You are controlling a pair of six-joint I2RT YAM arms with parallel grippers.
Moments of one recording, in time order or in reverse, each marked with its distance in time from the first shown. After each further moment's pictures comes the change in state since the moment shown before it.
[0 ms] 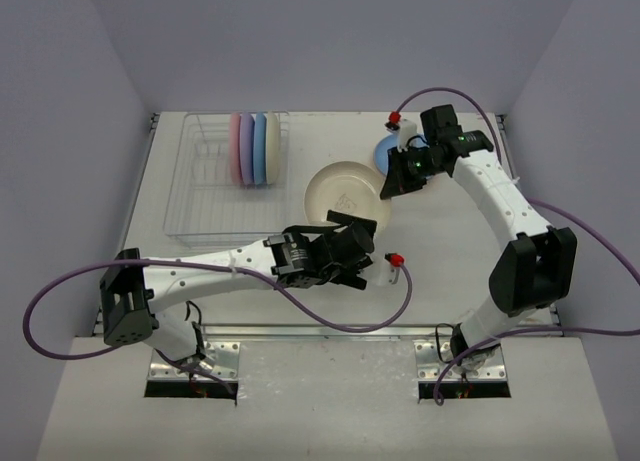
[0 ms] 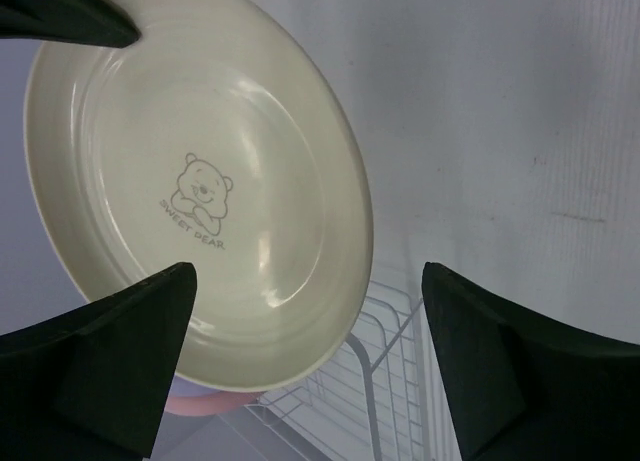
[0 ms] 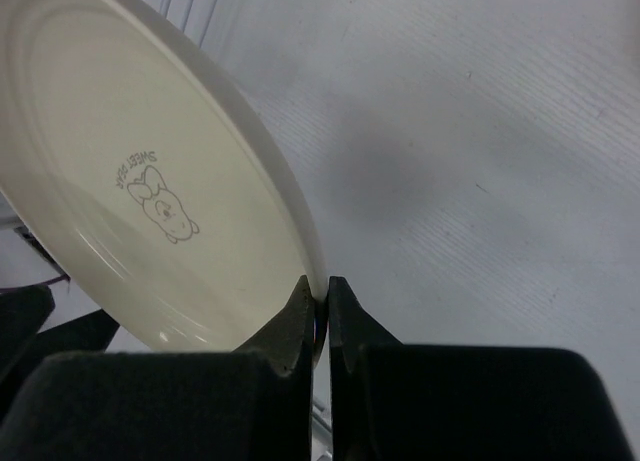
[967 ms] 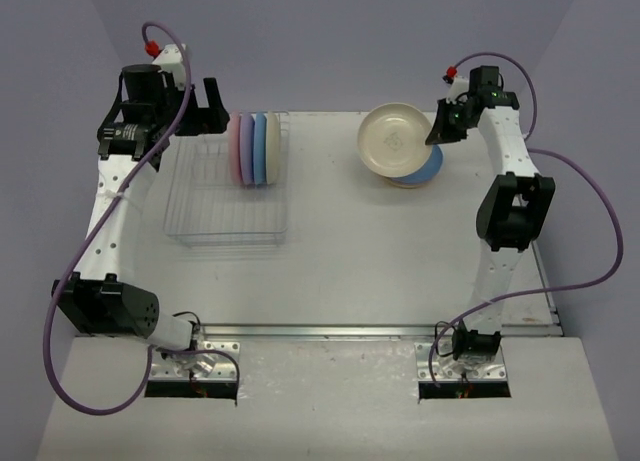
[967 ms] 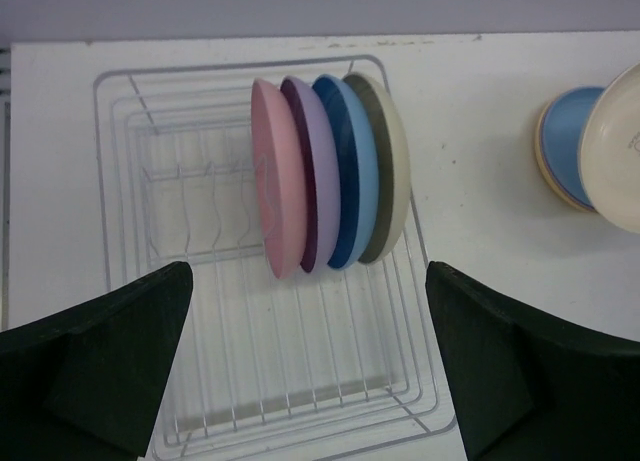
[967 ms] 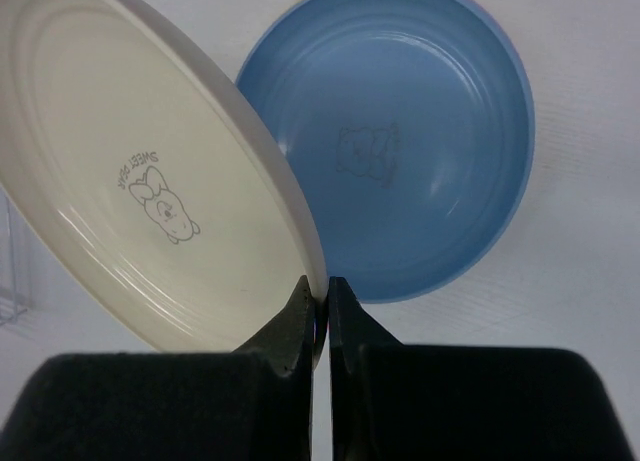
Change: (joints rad) left arm 1.170 -0.054 0.422 -0.084 0.593 -0.906; right arm -0.311 0.535 0.610 0.006 0.131 0.021
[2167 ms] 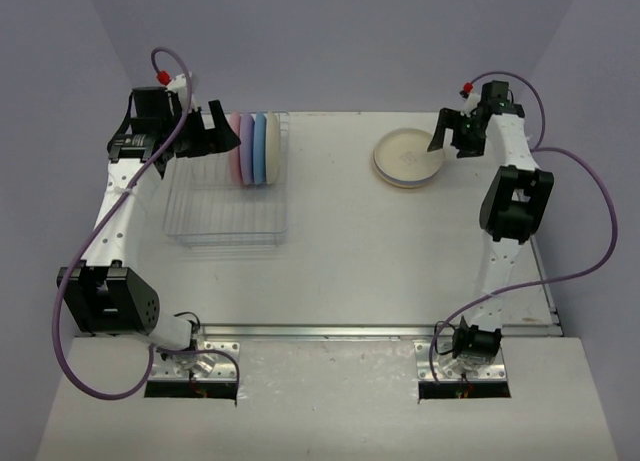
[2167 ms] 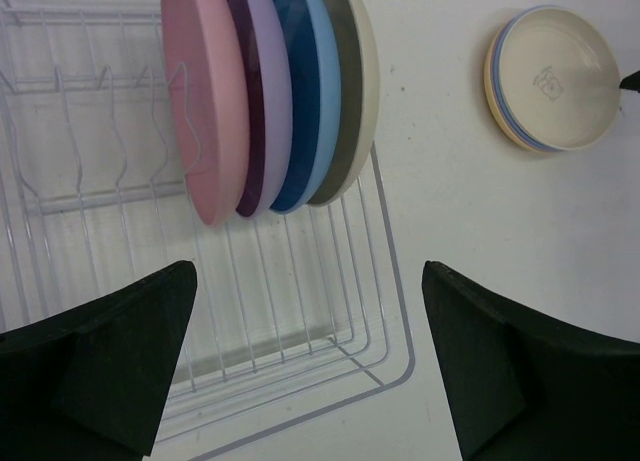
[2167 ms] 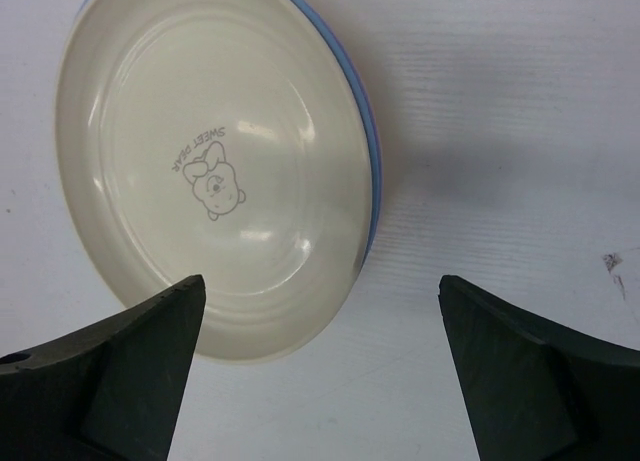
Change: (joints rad) left arm 0.079 0.017 -0.181 0.034 0.209 -0.108; right arm -0.093 0.182 0.055 0.050 0.056 0.026
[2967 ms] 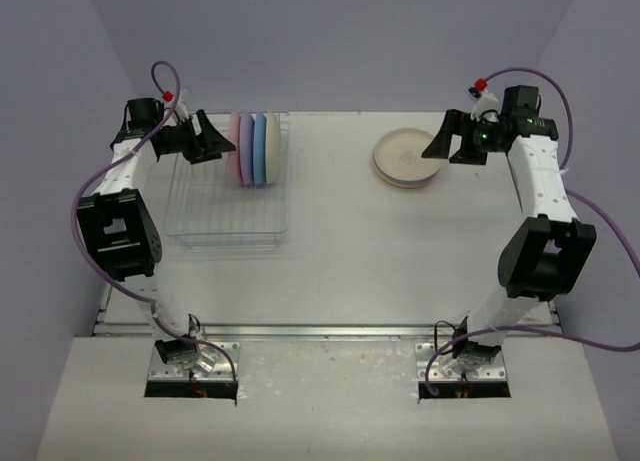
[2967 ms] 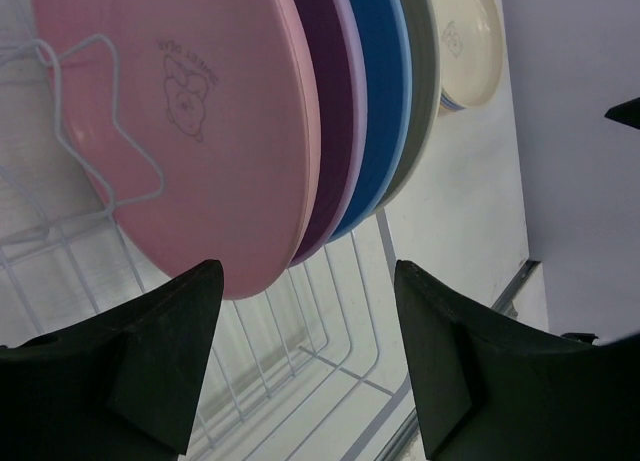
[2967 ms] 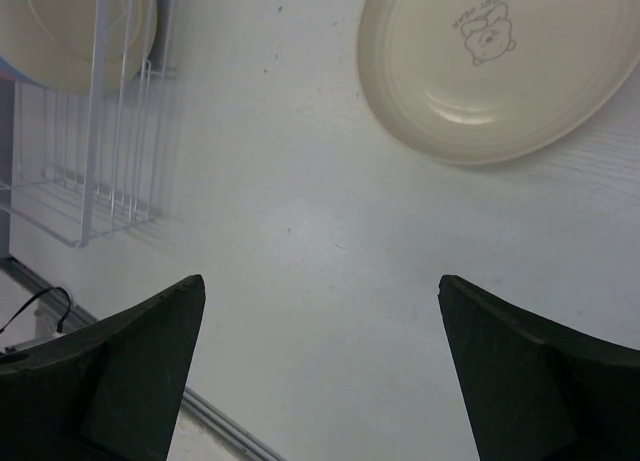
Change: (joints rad) left arm 0.190 0.415 0.060 0.139 0.556 -0.003; right arm 0.000 -0.627 -0.523 0.003 -0.314 -0.001
